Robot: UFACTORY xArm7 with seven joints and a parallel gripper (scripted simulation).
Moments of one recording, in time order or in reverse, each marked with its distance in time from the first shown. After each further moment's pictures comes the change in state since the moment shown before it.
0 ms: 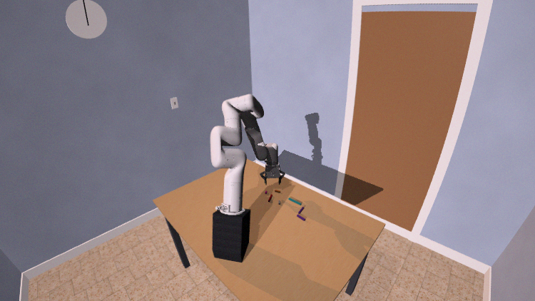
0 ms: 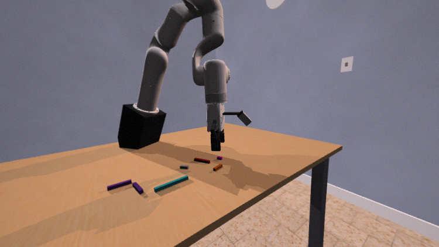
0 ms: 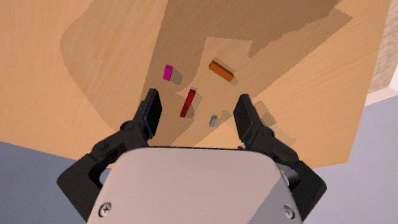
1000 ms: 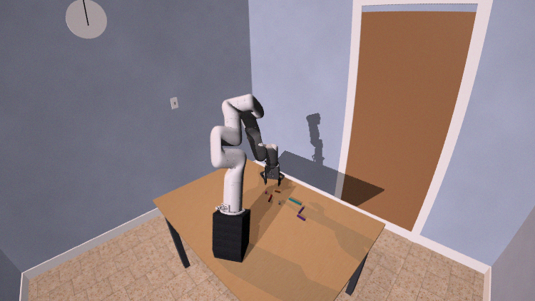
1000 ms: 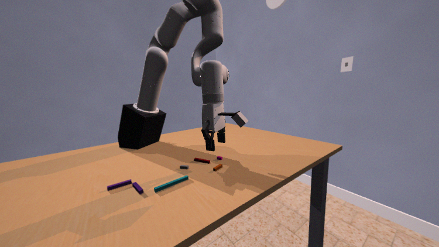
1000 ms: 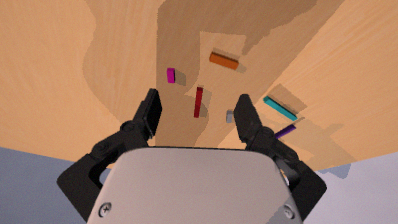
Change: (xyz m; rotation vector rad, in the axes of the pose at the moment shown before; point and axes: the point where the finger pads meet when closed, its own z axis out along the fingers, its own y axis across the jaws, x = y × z) arm -0.008 -0.003 0.001 0.008 0.013 0.260
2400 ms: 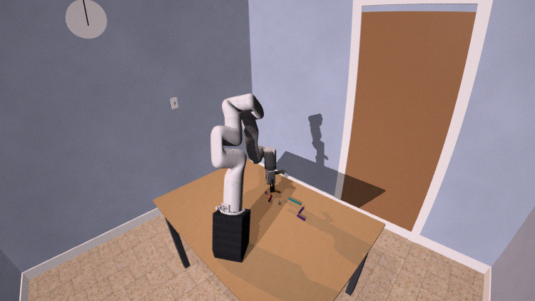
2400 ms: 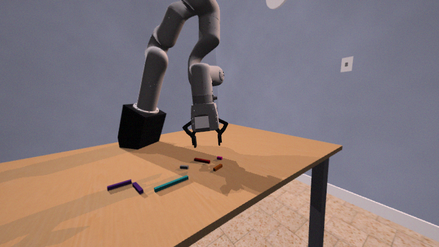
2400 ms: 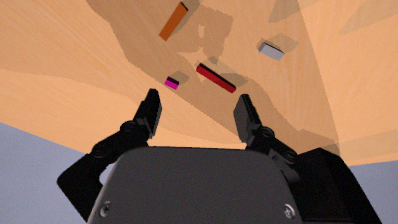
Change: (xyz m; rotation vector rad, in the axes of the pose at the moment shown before) arm -0.040 -0.002 0.002 0.013 0.016 1.096
